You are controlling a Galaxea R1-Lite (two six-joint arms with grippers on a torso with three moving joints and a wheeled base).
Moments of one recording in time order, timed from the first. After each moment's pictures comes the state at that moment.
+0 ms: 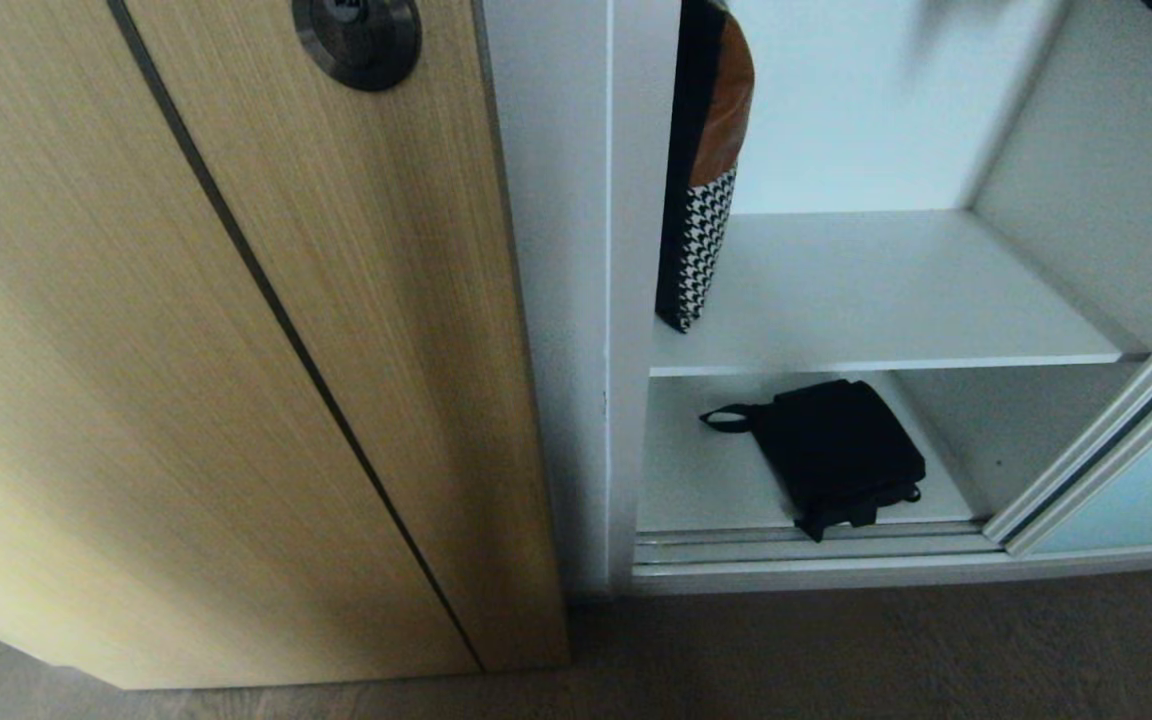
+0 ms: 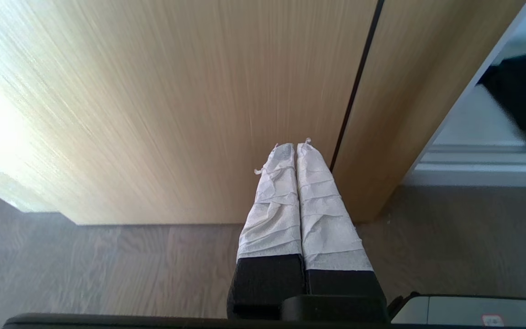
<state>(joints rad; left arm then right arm) 0.00 0.00 -0.03 0.05 0.00 0.00 0.01 0.00 0.00 0.00 0.00 0.01</state>
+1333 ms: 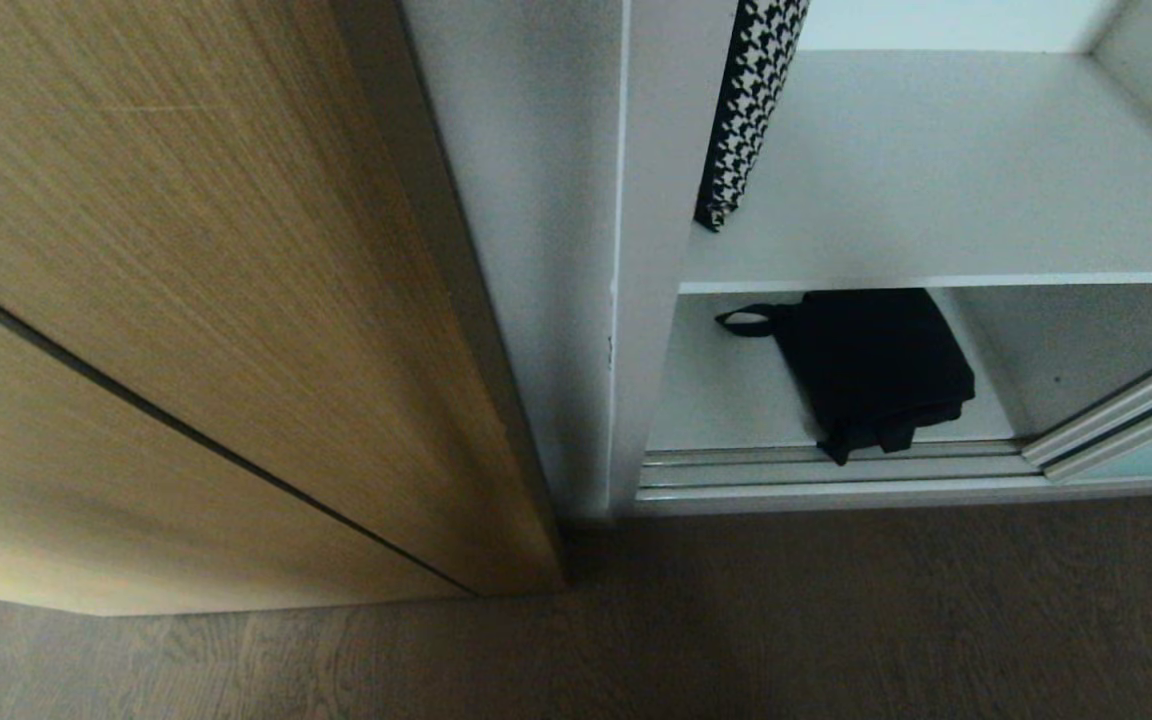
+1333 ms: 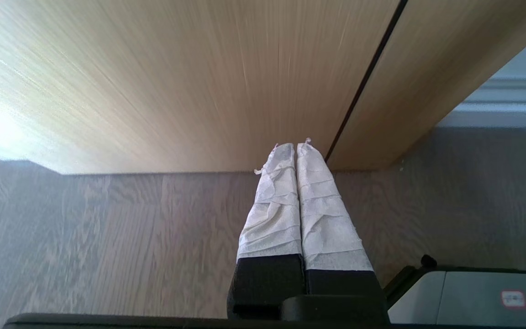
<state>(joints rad) 0.00 0.00 -0.03 0.05 0.00 0.00 0.01 0.00 0.00 0.00 0.00 0.01</state>
